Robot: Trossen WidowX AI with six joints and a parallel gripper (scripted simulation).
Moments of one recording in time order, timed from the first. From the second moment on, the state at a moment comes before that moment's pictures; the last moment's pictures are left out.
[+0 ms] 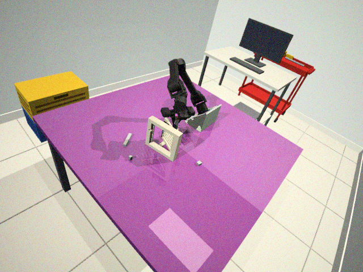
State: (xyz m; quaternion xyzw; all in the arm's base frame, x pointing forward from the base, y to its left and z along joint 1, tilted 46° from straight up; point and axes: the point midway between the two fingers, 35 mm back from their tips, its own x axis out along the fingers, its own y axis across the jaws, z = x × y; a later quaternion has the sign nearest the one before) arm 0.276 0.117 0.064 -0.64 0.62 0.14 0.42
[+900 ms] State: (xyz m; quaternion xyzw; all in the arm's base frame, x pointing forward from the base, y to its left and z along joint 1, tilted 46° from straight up) arm 0.242 0.139 0.034 -0.54 0.64 0.01 0.55
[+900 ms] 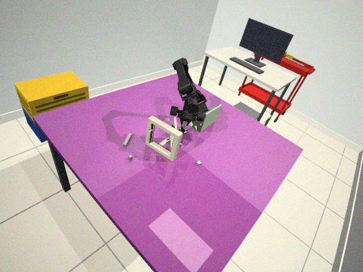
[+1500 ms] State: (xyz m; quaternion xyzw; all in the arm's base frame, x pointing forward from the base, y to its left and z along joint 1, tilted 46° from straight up) arm 0.227 0.160 0.009 -0.45 0.63 -0.08 0.63
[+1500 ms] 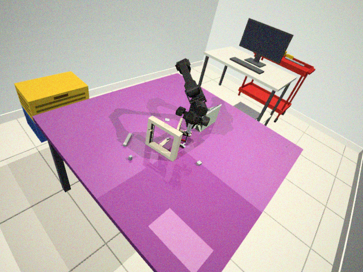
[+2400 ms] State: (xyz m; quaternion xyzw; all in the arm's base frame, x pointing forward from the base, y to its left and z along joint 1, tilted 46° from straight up) arm 0.222 0.194 -0.023 -0.33 0.60 -0.20 0.70
